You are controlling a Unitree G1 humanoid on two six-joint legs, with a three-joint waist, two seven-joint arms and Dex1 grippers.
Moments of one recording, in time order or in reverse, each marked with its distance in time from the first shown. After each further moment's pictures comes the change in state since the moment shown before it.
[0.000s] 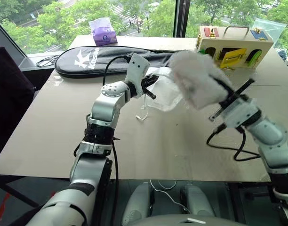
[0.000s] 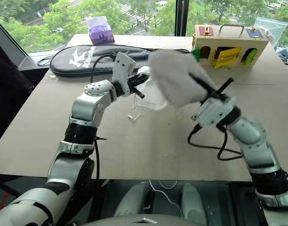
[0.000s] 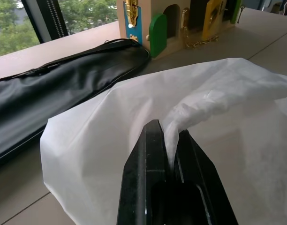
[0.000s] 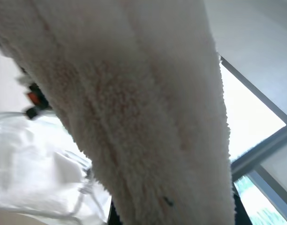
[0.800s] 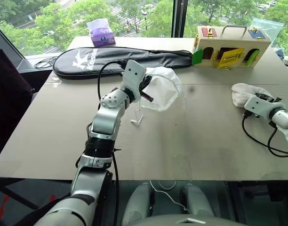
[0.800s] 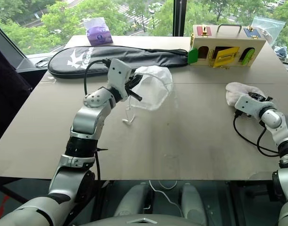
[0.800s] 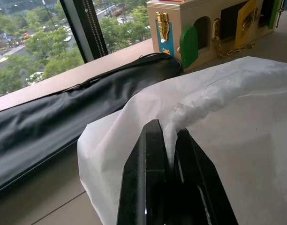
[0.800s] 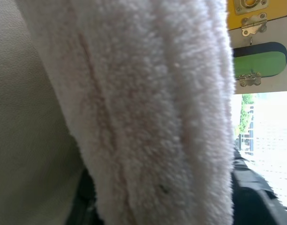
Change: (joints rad) left arm 0.169 -0.040 0.003 -0.179 0.103 -0.142 0.193; right arm -0.436 -0.240 0.066 1.350 -0.315 0.031 -0.165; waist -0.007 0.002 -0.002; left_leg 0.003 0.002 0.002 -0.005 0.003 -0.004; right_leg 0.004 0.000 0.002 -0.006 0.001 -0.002
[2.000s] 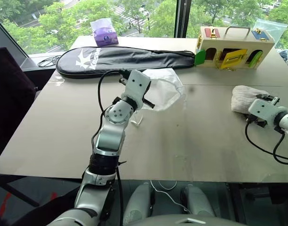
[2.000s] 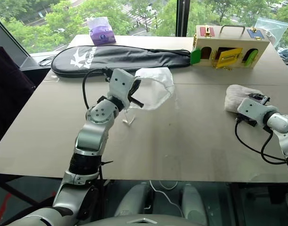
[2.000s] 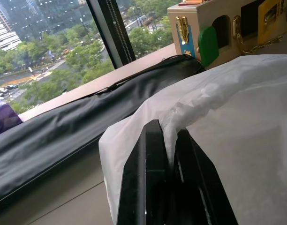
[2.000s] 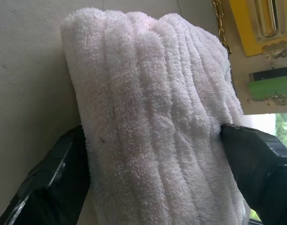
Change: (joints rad) left arm 0.179 -0.063 -0.038 -0.225 0.158 -0.016 0.119; right arm 0.213 -0.061 -0.107 -0.399 0.119 0.141 0.242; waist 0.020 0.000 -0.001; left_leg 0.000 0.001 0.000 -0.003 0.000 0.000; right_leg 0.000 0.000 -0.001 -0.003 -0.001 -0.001
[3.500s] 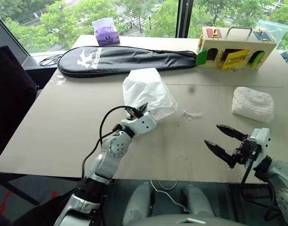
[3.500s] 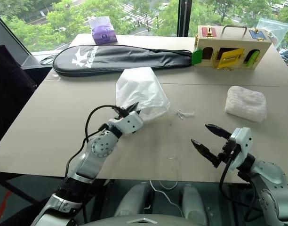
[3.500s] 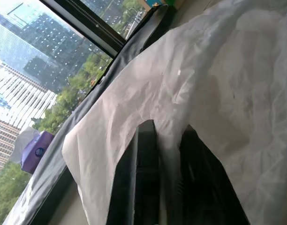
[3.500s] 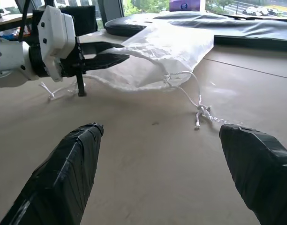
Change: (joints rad) left arm 0.283 0.156 -0.177 0.068 0.379 -0.446 0.137; right arm 0.716 0.373 -0.266 -1.032 0.922 0.439 0.333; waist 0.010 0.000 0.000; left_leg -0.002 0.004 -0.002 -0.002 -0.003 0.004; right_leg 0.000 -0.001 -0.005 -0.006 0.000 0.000
